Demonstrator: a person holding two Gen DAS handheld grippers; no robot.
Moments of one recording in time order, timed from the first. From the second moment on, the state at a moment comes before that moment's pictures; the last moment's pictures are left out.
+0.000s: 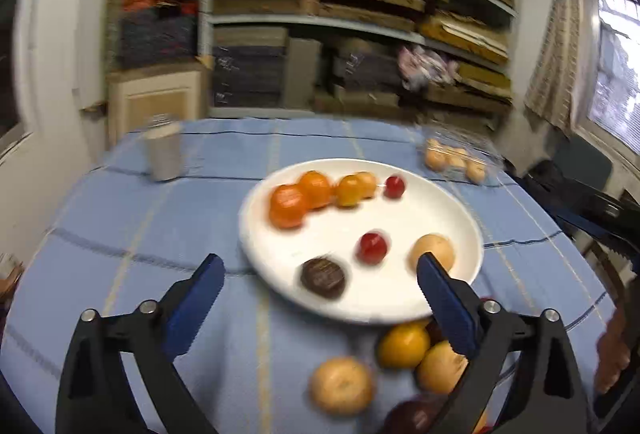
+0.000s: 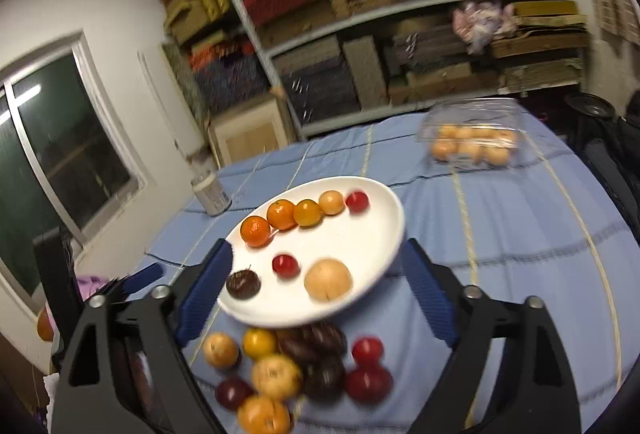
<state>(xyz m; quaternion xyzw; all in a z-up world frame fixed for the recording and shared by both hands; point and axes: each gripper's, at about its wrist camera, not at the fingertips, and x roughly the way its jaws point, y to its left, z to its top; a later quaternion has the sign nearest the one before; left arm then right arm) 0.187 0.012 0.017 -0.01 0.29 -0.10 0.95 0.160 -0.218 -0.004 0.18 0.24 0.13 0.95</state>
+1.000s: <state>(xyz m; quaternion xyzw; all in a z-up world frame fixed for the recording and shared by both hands) 0.116 -0.045 -0.038 0.15 0.32 -0.16 0.92 0.134 -0.269 -0.084 0.31 0.34 0.09 0.88</state>
